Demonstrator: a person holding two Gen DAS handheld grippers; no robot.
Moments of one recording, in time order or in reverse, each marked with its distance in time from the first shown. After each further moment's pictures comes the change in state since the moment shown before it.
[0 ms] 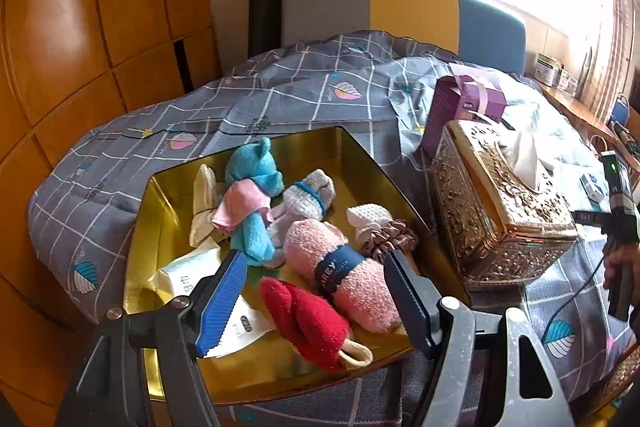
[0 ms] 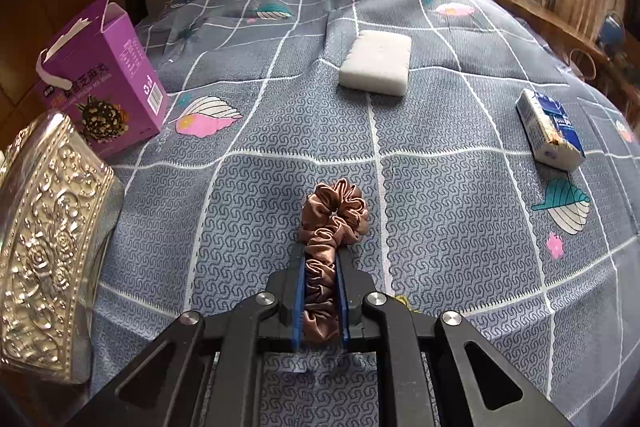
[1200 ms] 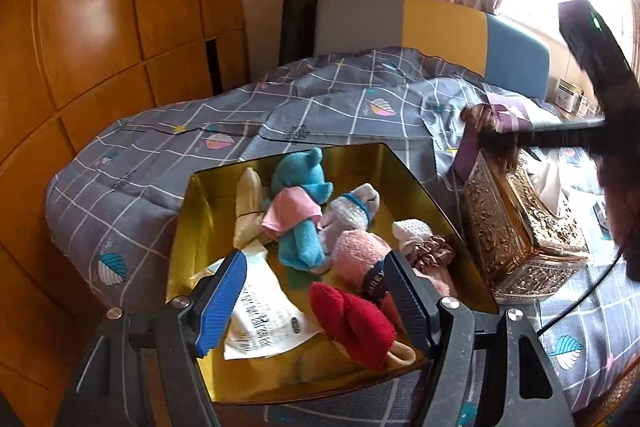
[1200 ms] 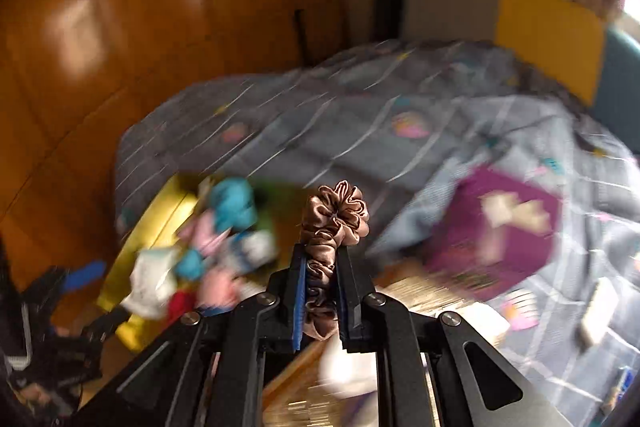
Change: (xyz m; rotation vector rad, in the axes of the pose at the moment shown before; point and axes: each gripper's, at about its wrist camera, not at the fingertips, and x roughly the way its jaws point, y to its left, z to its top) left arm -0.015 0.041 0.000 -0.083 -0.044 0.065; right arm -0.098 0.297 0.034 -0.640 -0.040 0.499
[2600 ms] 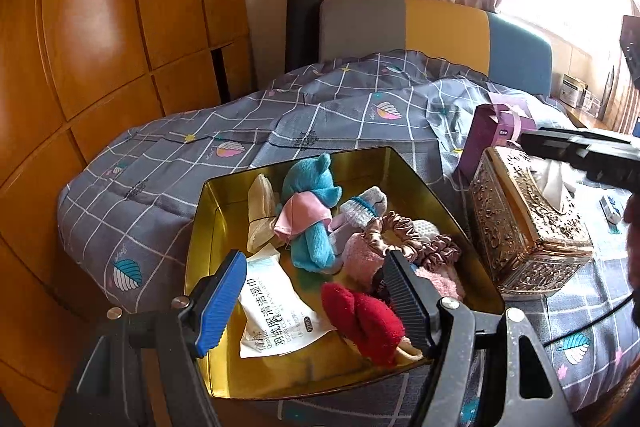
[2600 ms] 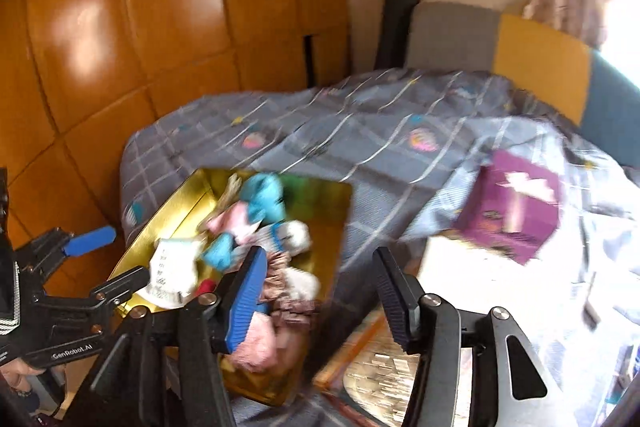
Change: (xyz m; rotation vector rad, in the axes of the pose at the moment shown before) left arm -0.010 -0.002 0.001 0.033 -0.020 0.035; right arm -0.037 0.029 -0.052 0.009 -0.200 -0.134
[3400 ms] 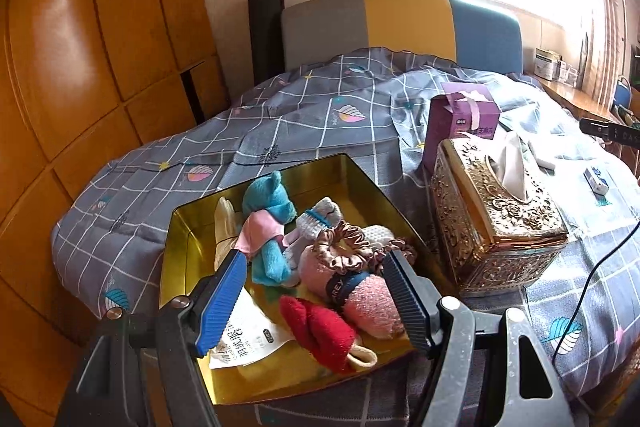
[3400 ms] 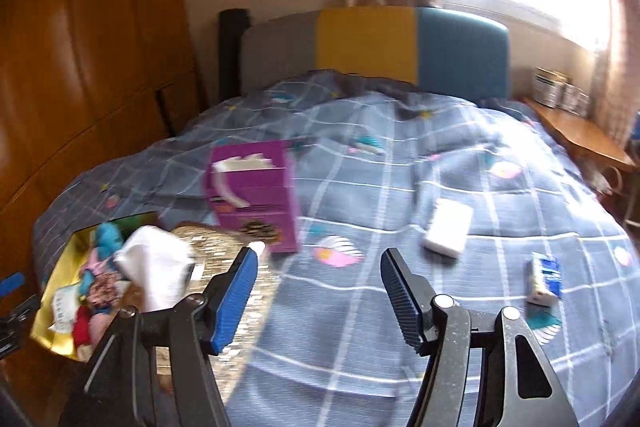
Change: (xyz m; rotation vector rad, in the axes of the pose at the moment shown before) left arm -0.010 -0.049 0.010 0.128 -0.018 -0.033; right arm -0.094 -0.180 -0.058 0.322 -0.077 -0.381
